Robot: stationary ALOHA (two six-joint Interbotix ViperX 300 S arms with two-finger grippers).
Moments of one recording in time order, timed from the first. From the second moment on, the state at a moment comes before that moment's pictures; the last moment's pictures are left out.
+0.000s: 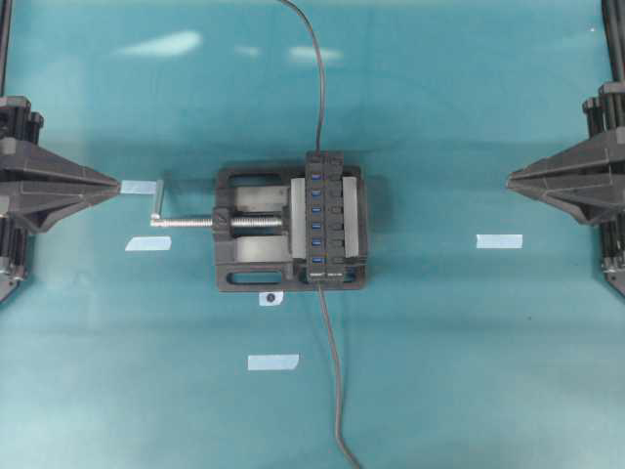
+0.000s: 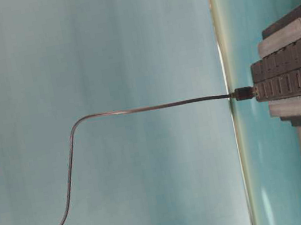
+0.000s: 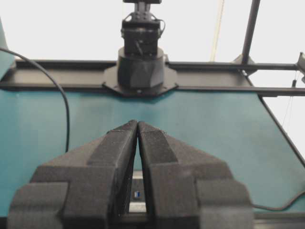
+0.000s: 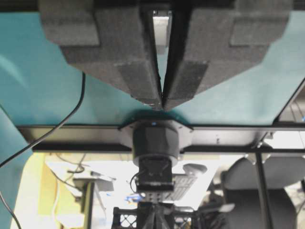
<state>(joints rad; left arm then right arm) 0.00 -0.97 1.19 0.00 -0.29 0.00 0.00 -0.96 1.17 0.00 -0.29 0.01</state>
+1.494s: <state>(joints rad) 0.00 -0.88 1.13 0.01 -0.03 -0.04 -0.17 -0.82 1.07 -0.06 0.25 0.13</state>
